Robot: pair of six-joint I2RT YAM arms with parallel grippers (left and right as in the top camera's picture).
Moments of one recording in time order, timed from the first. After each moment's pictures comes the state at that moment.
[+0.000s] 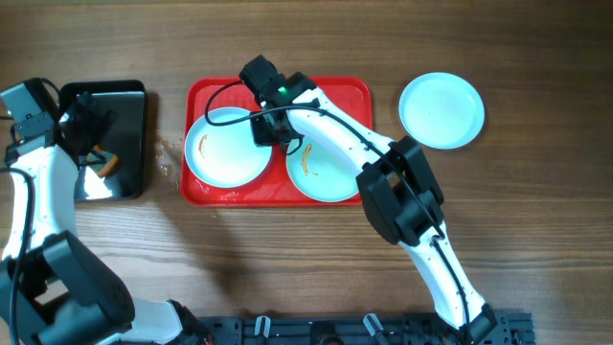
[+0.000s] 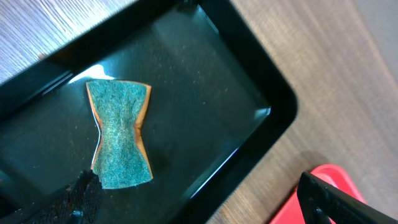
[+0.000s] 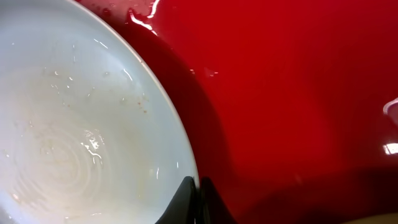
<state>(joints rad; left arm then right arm) 0.47 1.64 1.16 -0.48 0.08 -0.50 0.70 2.44 2.05 -0.92 -0.09 0.49</state>
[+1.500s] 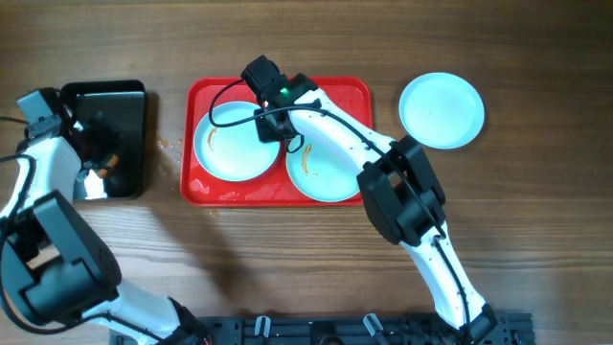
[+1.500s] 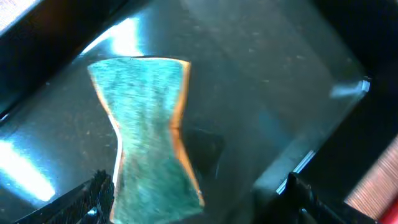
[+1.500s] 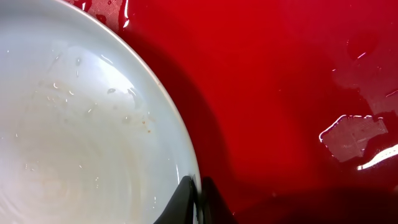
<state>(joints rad) 0.49 1.81 1.16 -0.46 0.04 -0.35 0.69 2.43 2.02 -0.88 0.02 0.45</state>
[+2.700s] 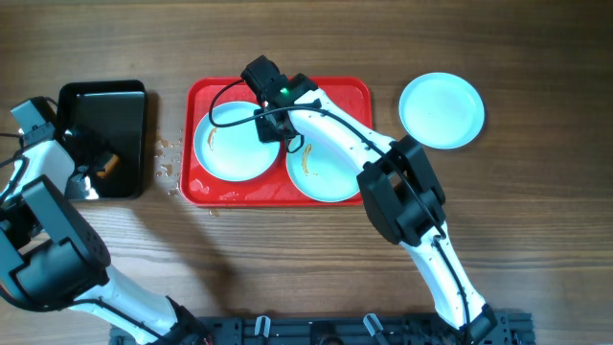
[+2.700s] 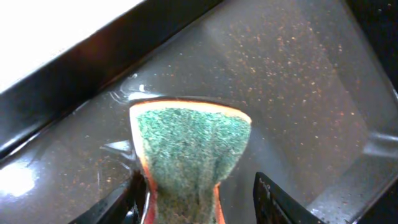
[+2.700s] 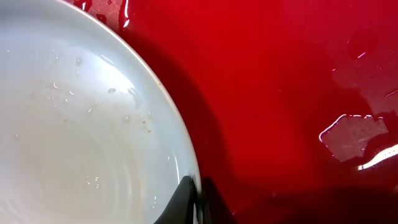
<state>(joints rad) 0.55 1.92 1.16 -0.33 0.03 -0.44 0.69 2.43 2.02 -0.87 0.02 0.45</state>
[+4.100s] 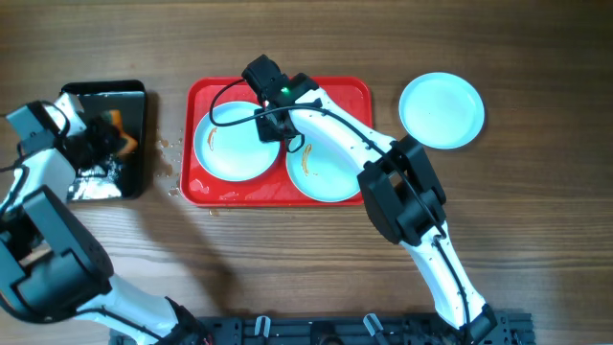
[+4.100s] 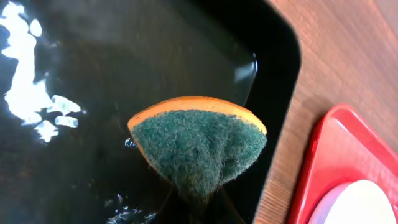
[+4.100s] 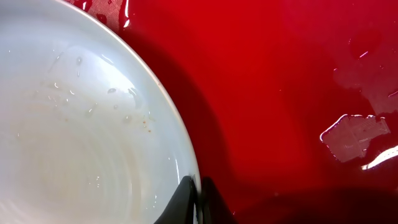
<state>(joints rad) 0.57 1.86 1.09 -0.25 0.48 -0.17 0.69 2.43 2.02 -0.87 0.00 0.45</state>
